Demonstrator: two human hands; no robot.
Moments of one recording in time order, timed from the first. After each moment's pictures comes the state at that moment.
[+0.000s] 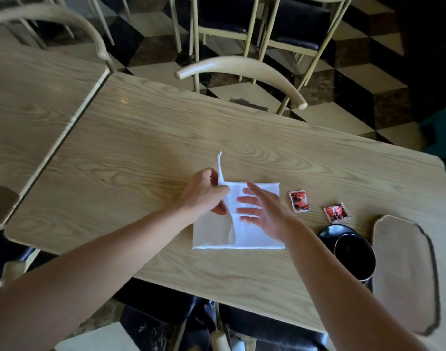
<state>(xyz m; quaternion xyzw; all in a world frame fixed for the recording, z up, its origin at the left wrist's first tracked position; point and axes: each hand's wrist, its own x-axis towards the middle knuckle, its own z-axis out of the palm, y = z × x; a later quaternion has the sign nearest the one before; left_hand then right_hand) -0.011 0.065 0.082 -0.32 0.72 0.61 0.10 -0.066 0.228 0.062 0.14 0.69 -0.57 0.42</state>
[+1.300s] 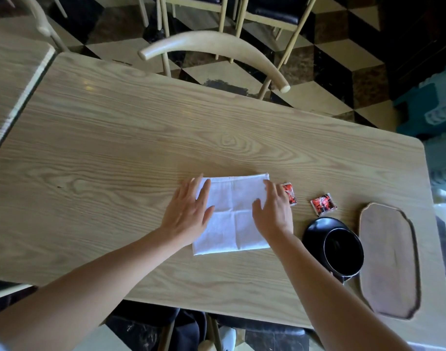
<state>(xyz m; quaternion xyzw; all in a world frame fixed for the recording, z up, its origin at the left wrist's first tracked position) -0.002 0.068 -0.028 -0.01 0.99 0.14 0.03 -0.078 0.267 0.003 -0.04 0.97 -0.21 0.13</state>
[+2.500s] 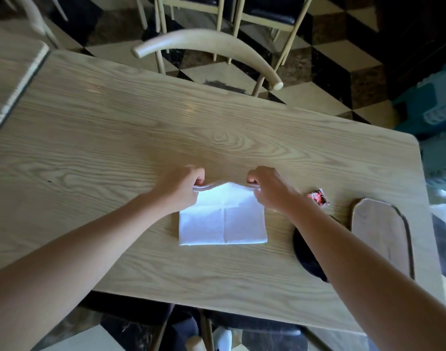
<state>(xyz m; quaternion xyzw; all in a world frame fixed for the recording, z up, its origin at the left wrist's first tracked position) -0.047 0.055 0.014 -0.02 0.96 0.27 0.11 -0.139 0.286 0.029 -0.28 0.93 -0.09 0.23</state>
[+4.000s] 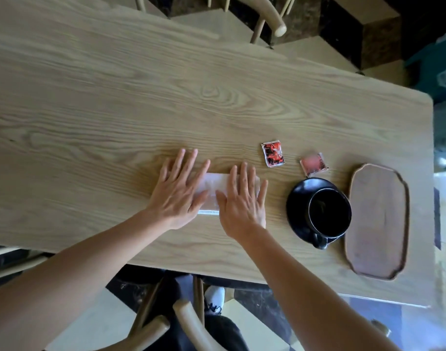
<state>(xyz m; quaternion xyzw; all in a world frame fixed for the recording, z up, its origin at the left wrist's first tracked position) 0.027 0.114 -0.058 0.03 0.99 0.11 0.12 -0.008 0.290 -0.044 -0.16 0.96 -0.08 0.21</state>
